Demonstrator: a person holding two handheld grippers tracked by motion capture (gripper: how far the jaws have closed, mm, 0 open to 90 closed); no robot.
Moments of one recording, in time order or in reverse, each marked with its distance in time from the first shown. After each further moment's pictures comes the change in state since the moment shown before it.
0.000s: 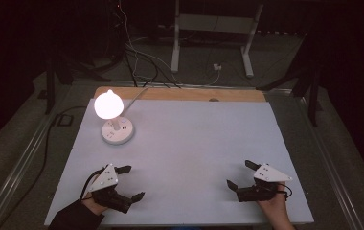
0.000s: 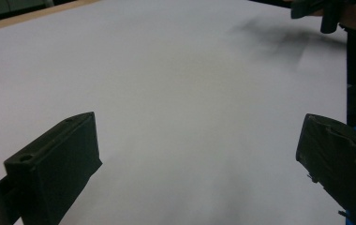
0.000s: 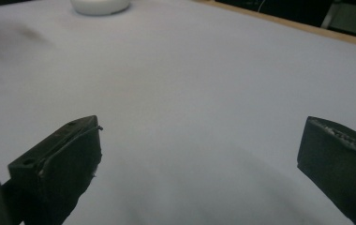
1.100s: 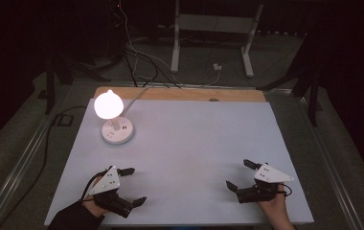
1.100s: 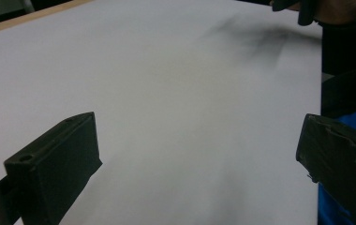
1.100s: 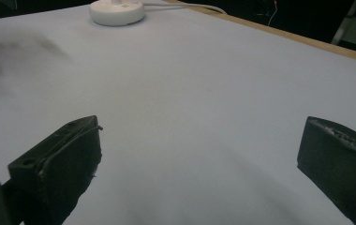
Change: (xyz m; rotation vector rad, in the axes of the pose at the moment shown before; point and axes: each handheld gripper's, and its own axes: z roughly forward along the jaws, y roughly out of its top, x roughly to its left) left arm -0.010 0.009 -0.001 0.007 -0.061 0.041; right arm 0.003 0.007 -0.004 -0.038 0.043 -0.029
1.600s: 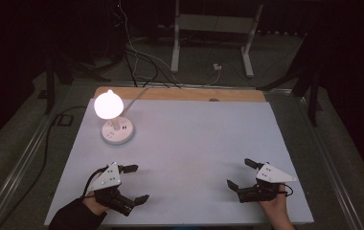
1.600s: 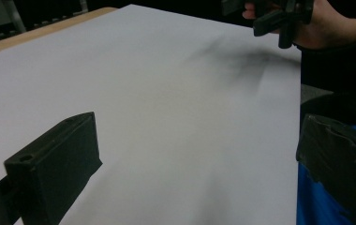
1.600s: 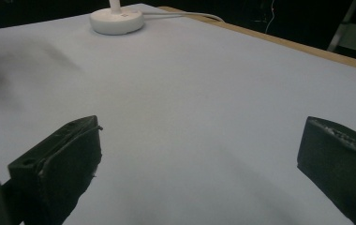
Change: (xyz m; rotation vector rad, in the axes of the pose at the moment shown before) left arm -0.001 0.021 -0.002 -0.045 -0.029 -0.003; right arm -0.001 0.002 -0.003 -0.028 -0.005 0.005
